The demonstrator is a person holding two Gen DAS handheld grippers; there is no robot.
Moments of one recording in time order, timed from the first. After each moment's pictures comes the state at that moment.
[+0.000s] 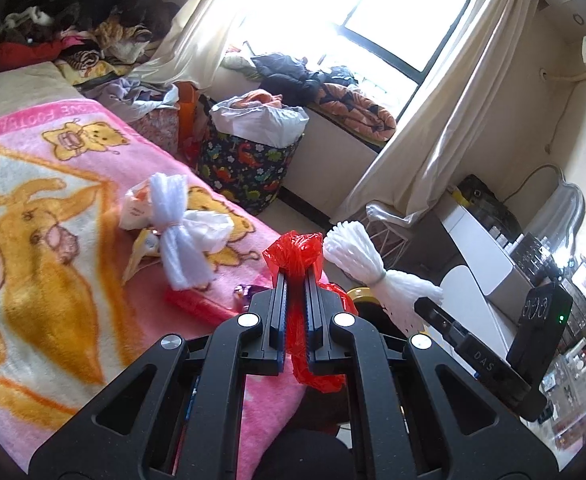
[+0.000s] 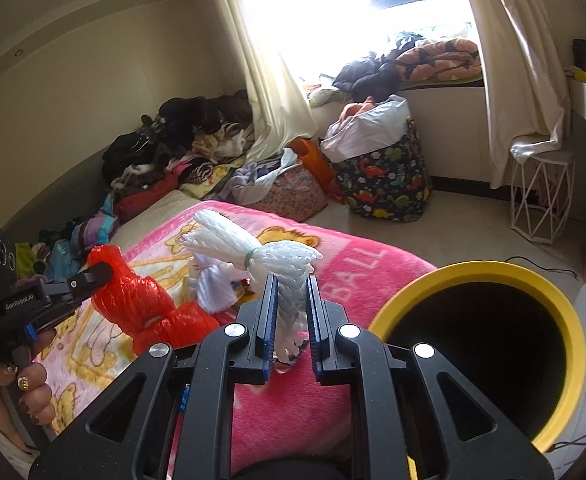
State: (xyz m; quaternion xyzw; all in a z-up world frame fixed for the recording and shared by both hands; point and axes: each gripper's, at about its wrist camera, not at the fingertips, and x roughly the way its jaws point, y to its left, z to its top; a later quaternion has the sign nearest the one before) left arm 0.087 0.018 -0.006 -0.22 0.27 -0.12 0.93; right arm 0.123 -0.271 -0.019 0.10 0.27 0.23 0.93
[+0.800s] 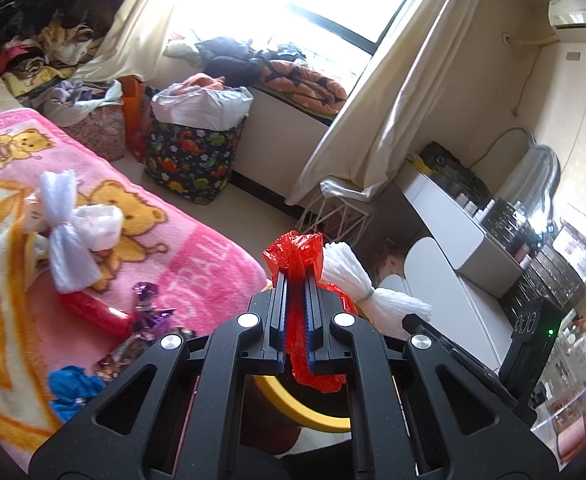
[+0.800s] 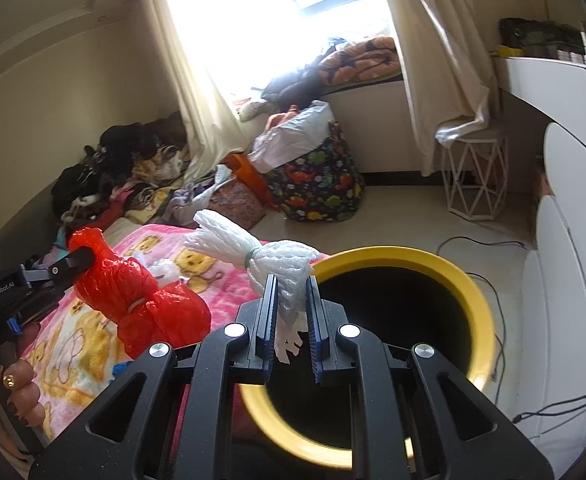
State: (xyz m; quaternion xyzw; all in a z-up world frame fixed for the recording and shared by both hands) left arm 0.123 -0.088 -0.002 -0.19 0.28 -0.20 0.92; right arm 0.096 -0.374 -0.036 0.14 0.27 0.12 0.94
